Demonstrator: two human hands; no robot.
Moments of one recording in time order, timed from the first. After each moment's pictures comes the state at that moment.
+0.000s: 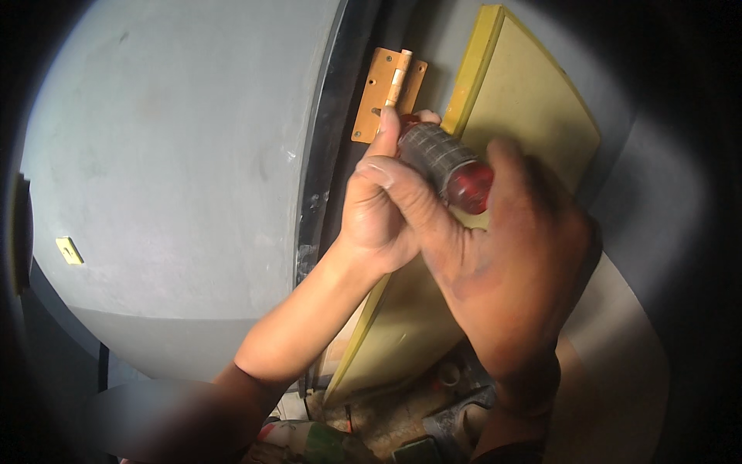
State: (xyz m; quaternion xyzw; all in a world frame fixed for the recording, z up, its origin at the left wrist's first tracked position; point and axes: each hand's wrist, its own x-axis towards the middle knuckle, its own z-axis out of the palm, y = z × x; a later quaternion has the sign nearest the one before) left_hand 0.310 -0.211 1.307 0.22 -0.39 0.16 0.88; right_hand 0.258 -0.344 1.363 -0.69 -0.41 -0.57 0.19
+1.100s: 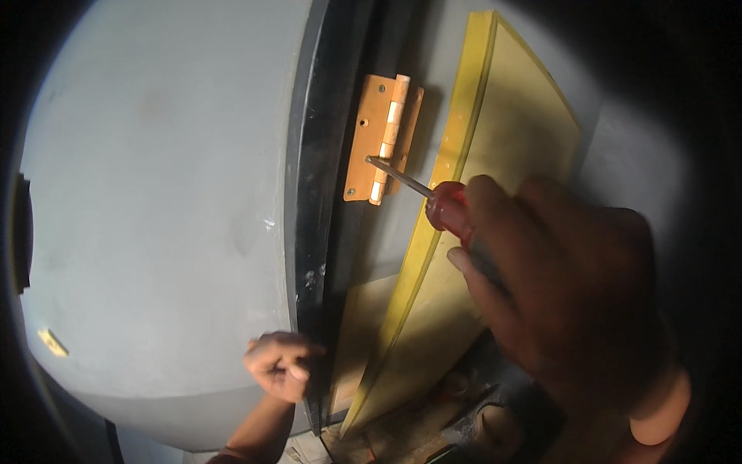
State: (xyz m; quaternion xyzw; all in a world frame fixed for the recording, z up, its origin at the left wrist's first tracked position) left_hand 0.269 -0.100 1.127 0.55 -0.25 0.61 0.51; right_hand 0.247 -0.337 1.402 -0.75 -0.47 -0.46 -0.11
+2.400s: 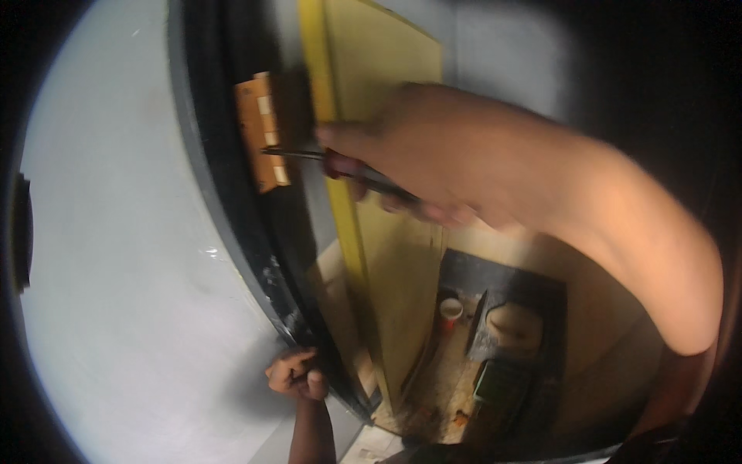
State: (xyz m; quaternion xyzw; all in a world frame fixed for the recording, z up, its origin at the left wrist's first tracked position) left_hand 0.281 -0.084 1.057 0.57 -0.24 0.60 0.51; right_hand 0.224 -0.284 1.430 -0.92 -0.03 -0.03 0.39
